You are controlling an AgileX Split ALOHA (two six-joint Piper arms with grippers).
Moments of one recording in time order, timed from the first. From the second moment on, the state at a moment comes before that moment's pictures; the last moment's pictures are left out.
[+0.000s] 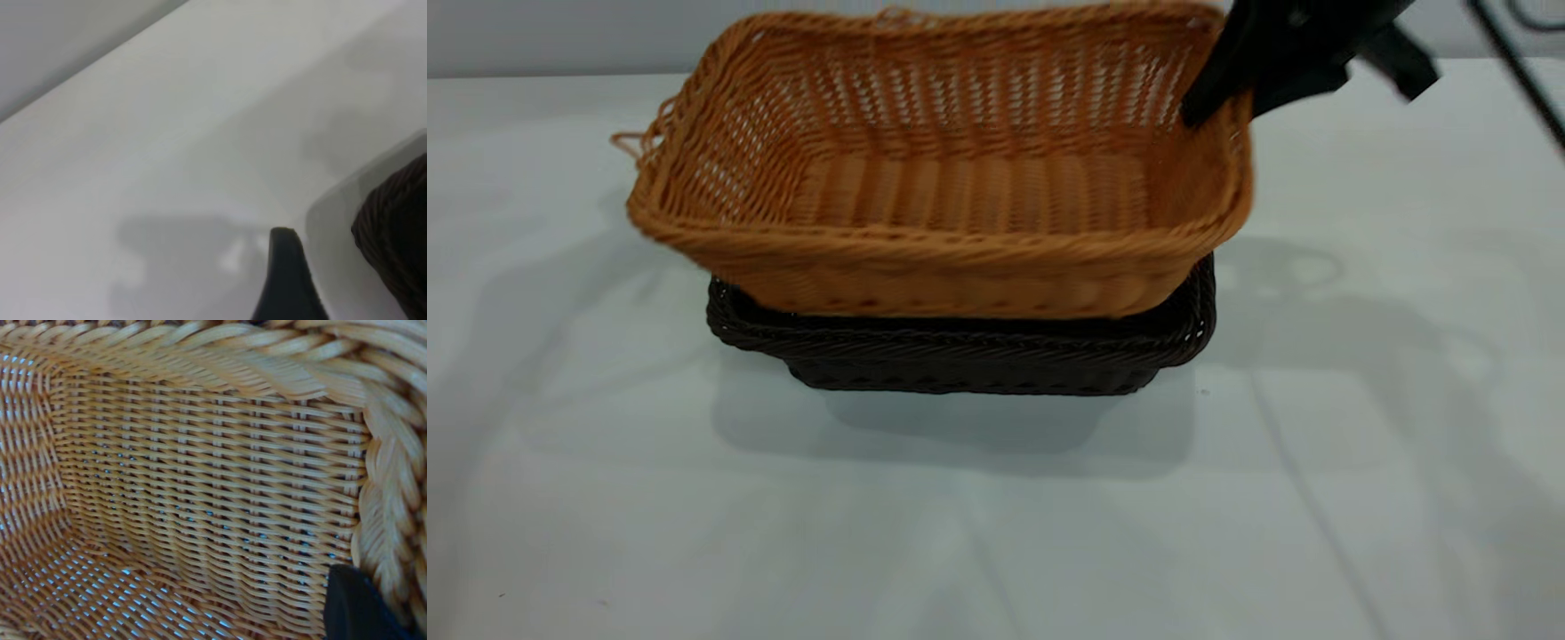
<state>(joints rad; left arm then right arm) -0.05 2.02 -1.55 -0.55 0.57 0.92 0.20 2.02 -1.23 0.89 0.76 -0.37</state>
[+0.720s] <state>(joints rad) -0.05 2.01 -1.55 -0.54 0.55 0.92 0.20 2.08 -1.23 0.94 0.64 -0.39</state>
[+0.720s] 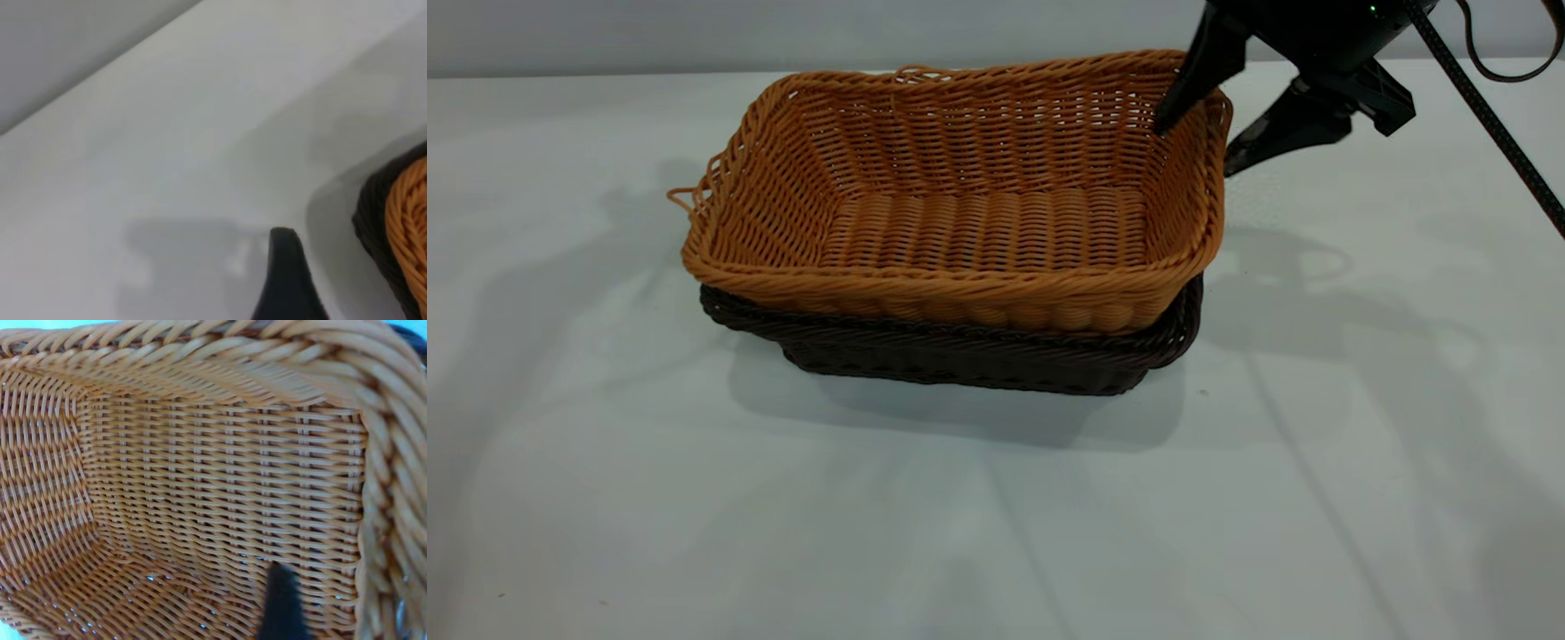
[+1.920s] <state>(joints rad) -0.05 1.02 -1.49 -0.30 1.17 0.28 0.07 0.84 -1.04 0.73 1.11 -0.42</state>
